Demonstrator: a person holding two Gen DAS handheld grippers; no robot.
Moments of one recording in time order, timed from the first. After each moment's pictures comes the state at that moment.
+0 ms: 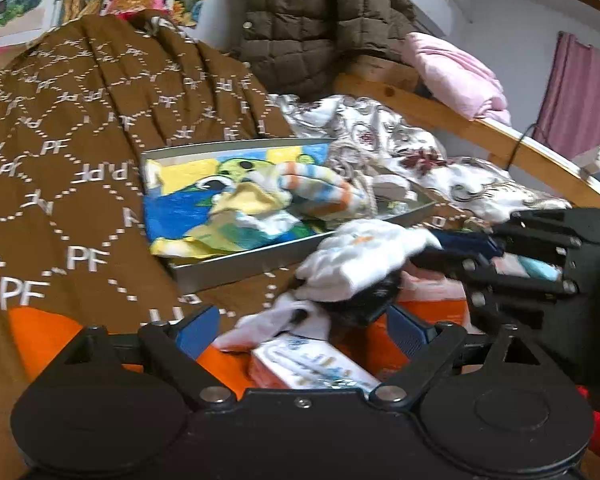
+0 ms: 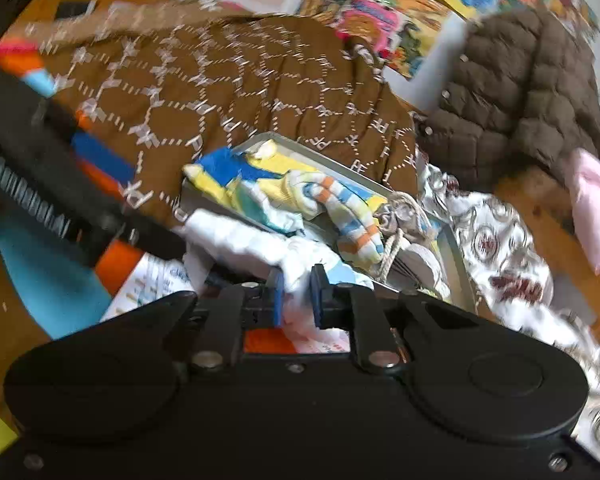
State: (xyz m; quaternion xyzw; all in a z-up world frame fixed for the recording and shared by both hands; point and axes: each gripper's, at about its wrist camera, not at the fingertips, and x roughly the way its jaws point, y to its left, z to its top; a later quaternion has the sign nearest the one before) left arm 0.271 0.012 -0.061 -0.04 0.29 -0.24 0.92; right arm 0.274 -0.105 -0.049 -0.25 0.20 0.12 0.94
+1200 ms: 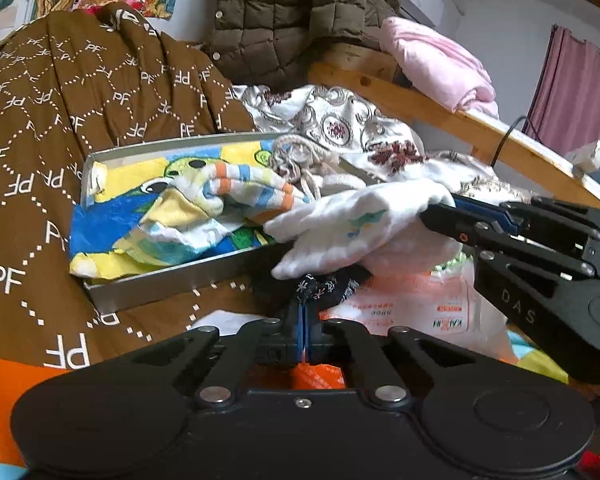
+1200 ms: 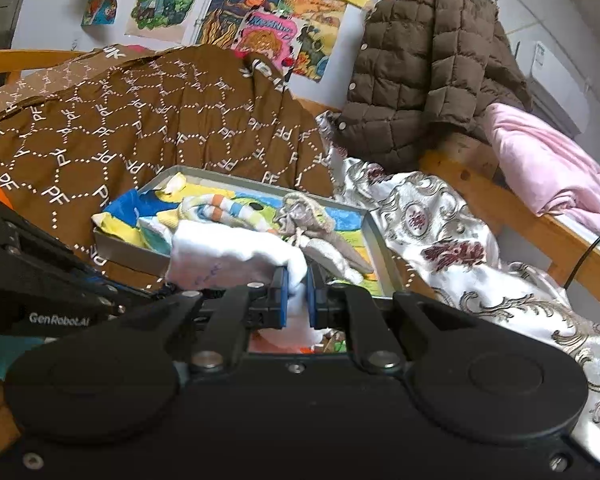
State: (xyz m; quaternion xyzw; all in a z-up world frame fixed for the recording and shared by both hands) left arm 0.291 -0.049 -0.056 -0.04 0.30 -0.25 0.92; right arm 0.285 -0.180 -0.033 -0.16 0.16 0.02 0.97
